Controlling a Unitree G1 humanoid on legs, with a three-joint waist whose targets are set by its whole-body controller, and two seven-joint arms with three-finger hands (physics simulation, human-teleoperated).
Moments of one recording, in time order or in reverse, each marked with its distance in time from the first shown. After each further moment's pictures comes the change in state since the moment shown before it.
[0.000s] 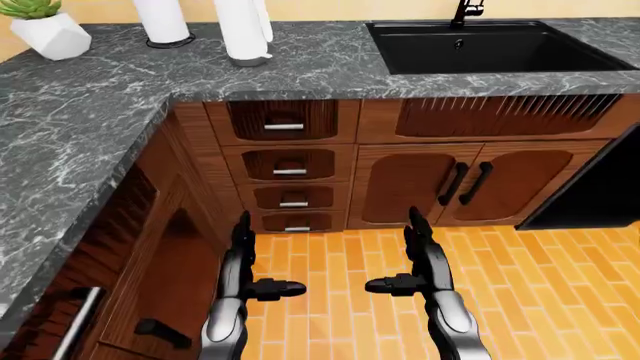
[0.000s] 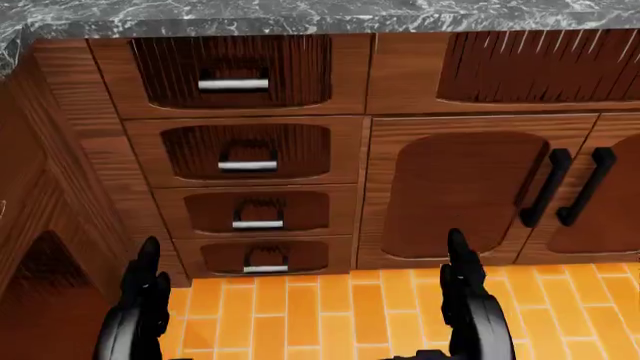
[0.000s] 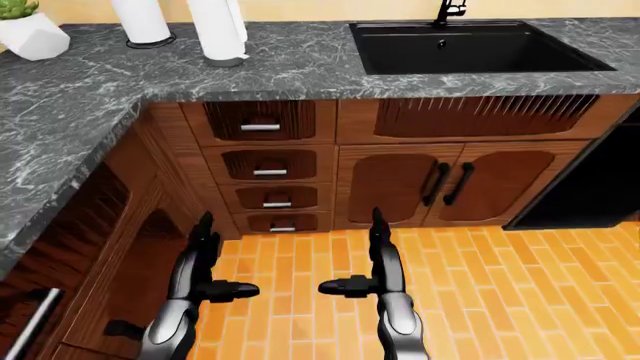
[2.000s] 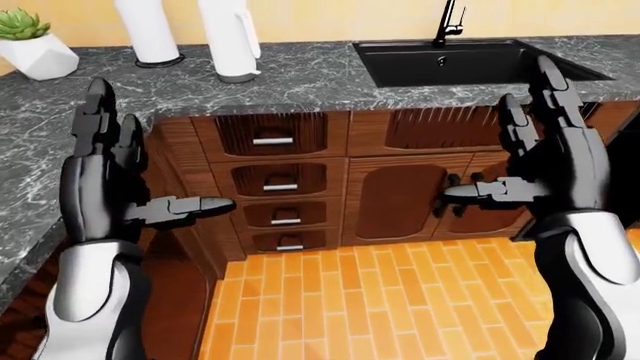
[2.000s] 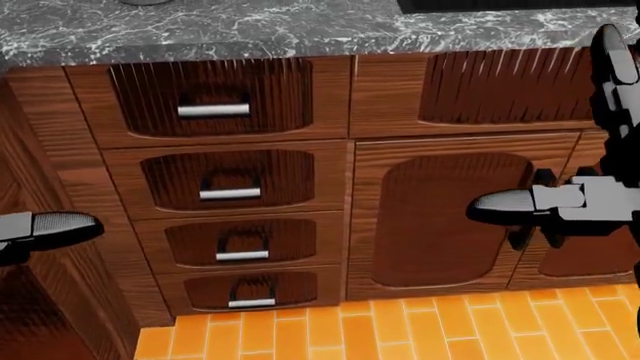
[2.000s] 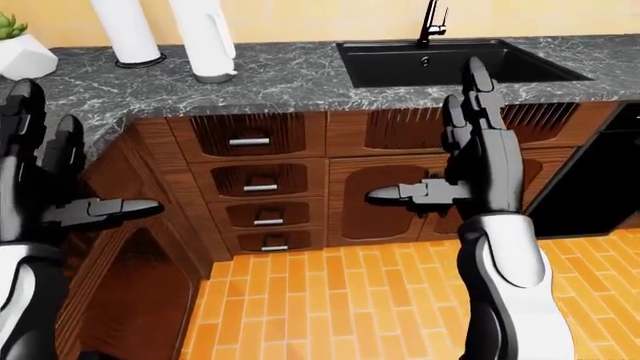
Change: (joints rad) left arm -0.271 0.216 0.314 -0.845 -0.151 0.641 0.070; right arm -0.348 -0.259 -0.294 -0.817 0.244 0.694 -0.031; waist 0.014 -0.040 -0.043
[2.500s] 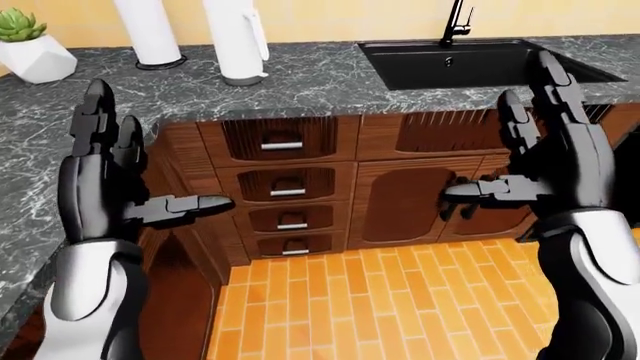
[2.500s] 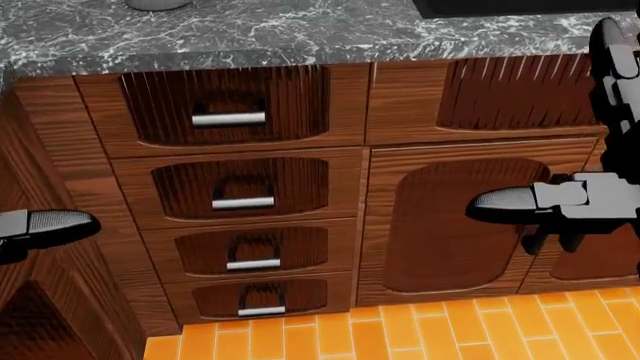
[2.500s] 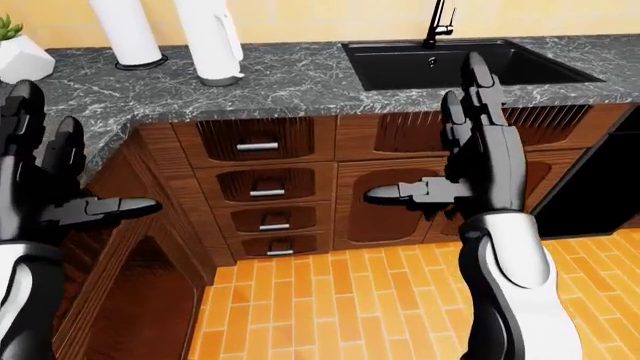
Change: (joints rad) left arm -0.006 0.008 0.011 0.000 -0.031 0.023 0.015; right arm -0.017 -0.013 -0.004 -0.027 0.032 0.040 -0.014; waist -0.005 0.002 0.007
